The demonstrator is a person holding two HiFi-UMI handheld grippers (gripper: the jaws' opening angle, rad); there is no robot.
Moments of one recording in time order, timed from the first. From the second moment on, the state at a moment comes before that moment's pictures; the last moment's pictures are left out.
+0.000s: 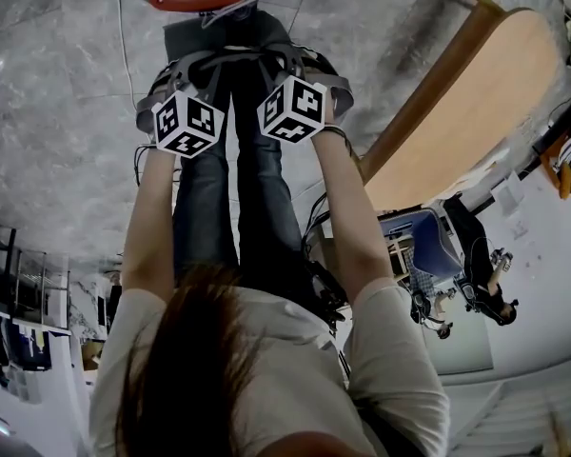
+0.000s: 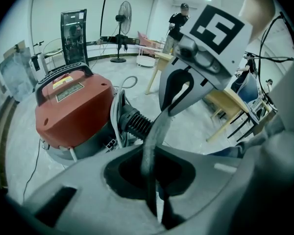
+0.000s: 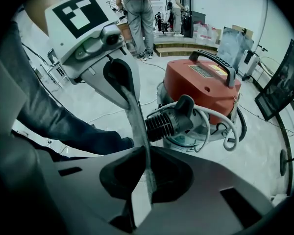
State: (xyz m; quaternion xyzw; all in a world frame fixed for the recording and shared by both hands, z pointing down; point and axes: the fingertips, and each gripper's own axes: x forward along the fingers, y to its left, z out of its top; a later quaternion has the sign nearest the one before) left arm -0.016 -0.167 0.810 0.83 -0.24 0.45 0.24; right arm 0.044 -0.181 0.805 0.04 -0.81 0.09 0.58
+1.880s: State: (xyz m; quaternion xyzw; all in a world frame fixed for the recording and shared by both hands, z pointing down) left arm -0.017 -0.193 0.820 0.79 -0.35 0.41 0.30; right arm 0.042 -0.228 0.814 0.14 -0.81 0.11 0.56
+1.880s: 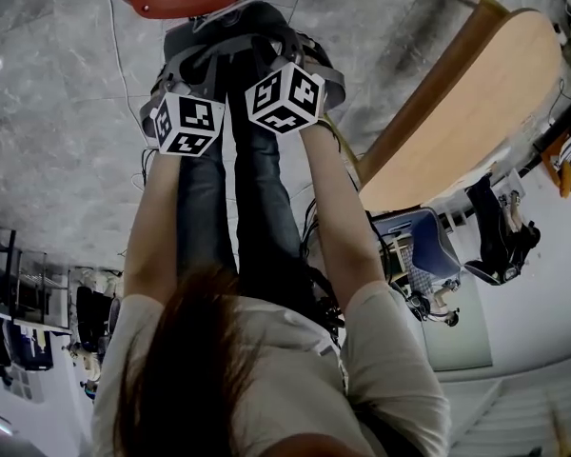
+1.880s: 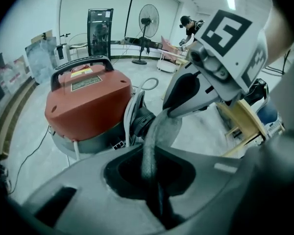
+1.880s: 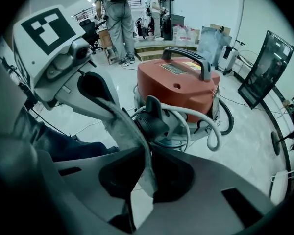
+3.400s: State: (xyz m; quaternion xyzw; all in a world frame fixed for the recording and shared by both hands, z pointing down) left arm -0.017 -0.209 0.818 0.80 -0.34 0.36 0.33; right arm 0.044 -0.236 0.818 0.20 -0.80 0.15 0.55
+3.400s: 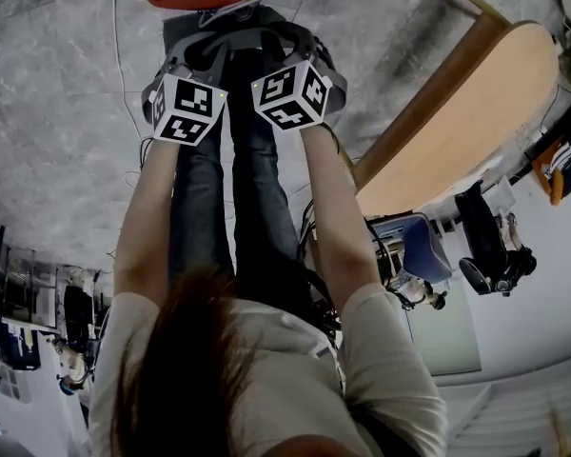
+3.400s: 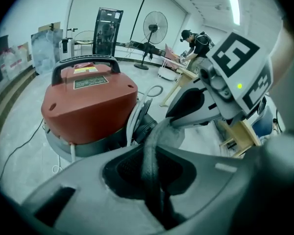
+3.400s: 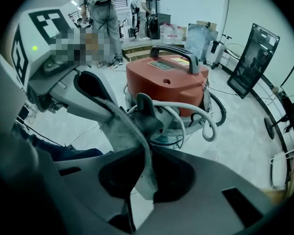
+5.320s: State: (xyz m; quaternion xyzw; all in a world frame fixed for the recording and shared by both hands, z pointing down) left arm -0.020 -0.216 0.797 0.78 -0.35 0.33 0.41; right arm 0.039 -0.233 0.794 0.22 -0.80 0.25 0.50
